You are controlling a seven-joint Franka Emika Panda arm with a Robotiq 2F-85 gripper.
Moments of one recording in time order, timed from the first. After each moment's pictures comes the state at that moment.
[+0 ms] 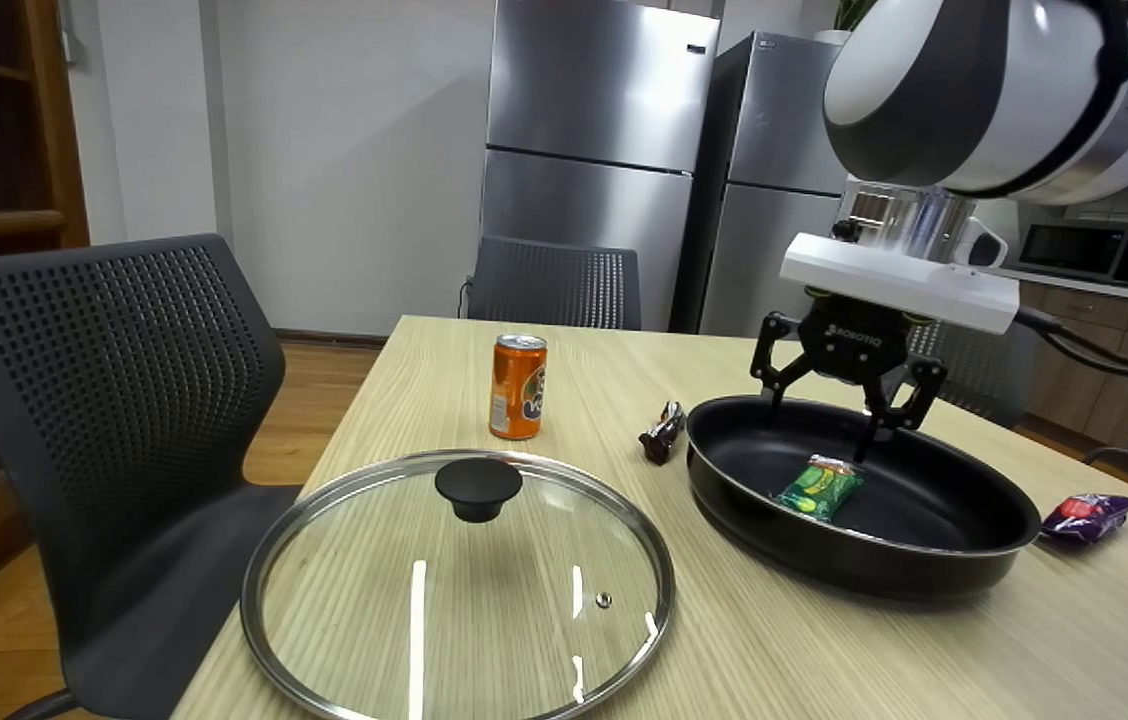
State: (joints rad) arm 0.26 0.43 -0.13 -2.36 0.22 2.89 0.59
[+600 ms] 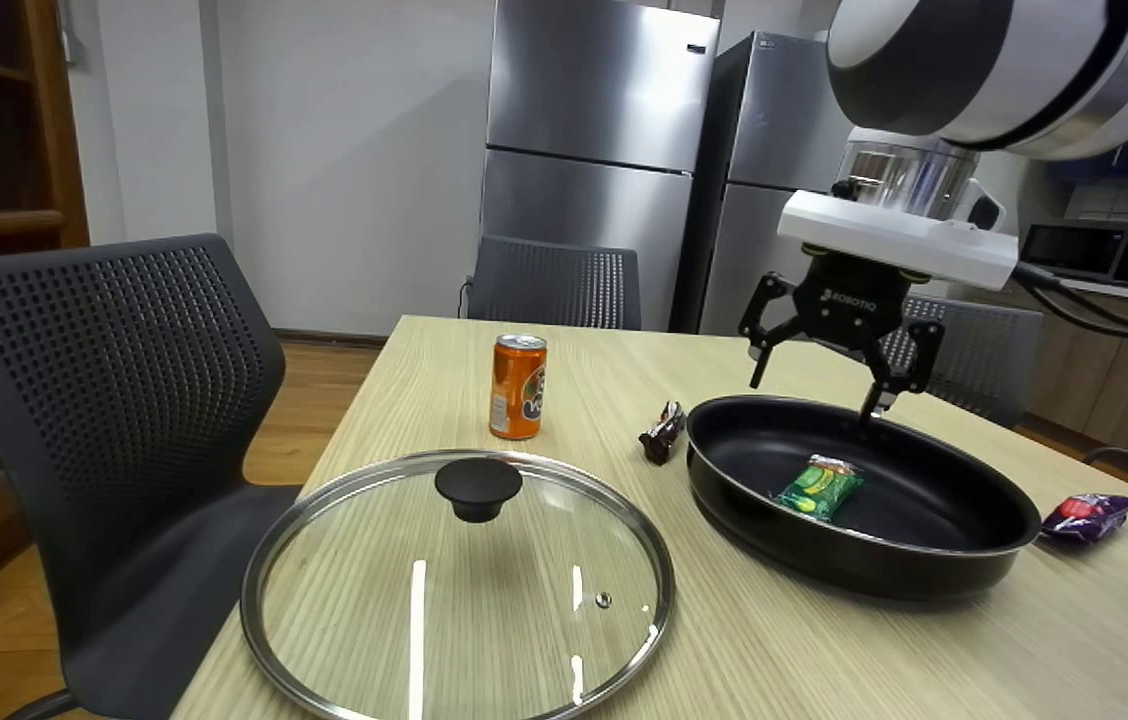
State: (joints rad) arm 0.27 0.36 -0.12 -2.36 0.22 2.85 0.59
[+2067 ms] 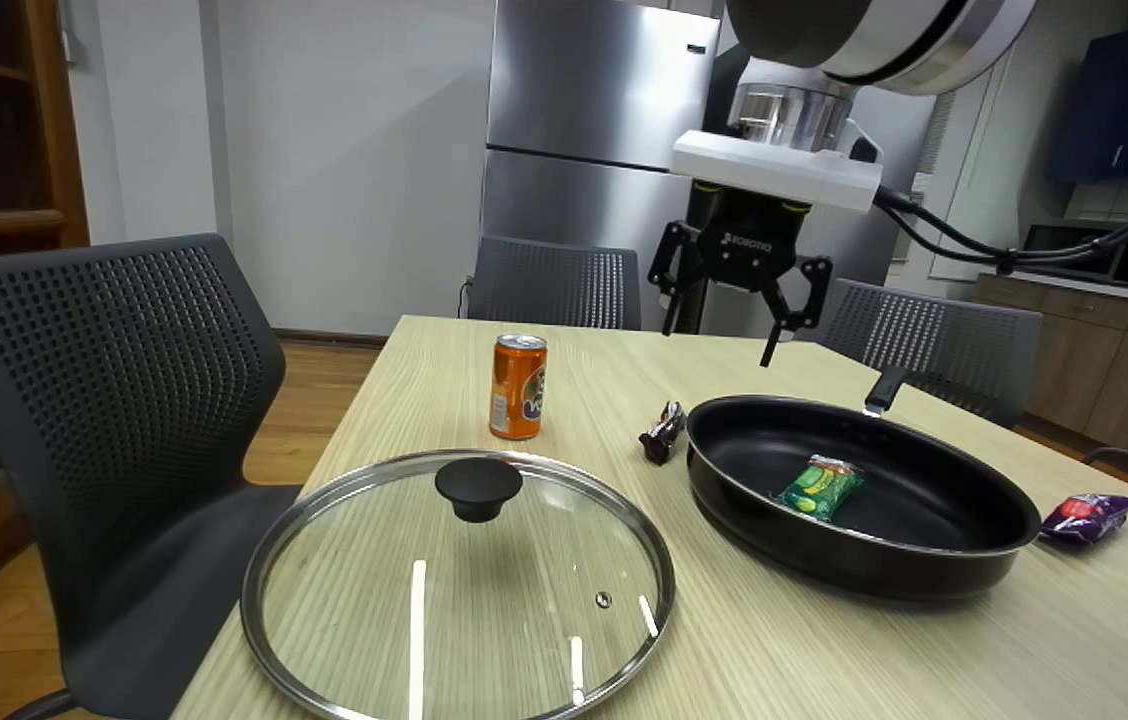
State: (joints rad) arm 0.32 0.41 -0.09 -2.14 0.09 2.68 0.72
